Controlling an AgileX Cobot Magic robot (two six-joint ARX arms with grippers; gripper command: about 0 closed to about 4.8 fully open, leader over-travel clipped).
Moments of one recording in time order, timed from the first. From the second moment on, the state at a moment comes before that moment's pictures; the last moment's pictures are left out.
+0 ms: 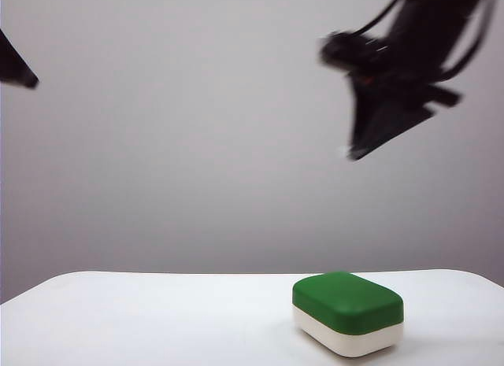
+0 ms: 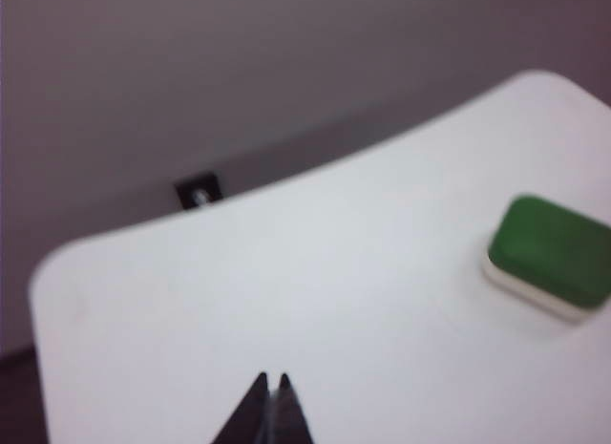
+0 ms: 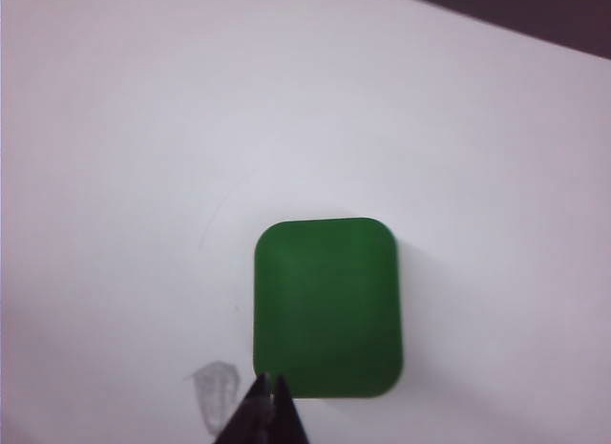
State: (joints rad) left arm -0.27 0.63 0.53 -0.27 0.17 0.15; right arm 0.45 1.40 1.05 -0.54 -0.14 0.07
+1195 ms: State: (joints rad) left arm -0.27 0.01 0.16 -0.07 0.03 0.06; right arm 0.27 0.42 0.13 0.15 -0.11 0.23
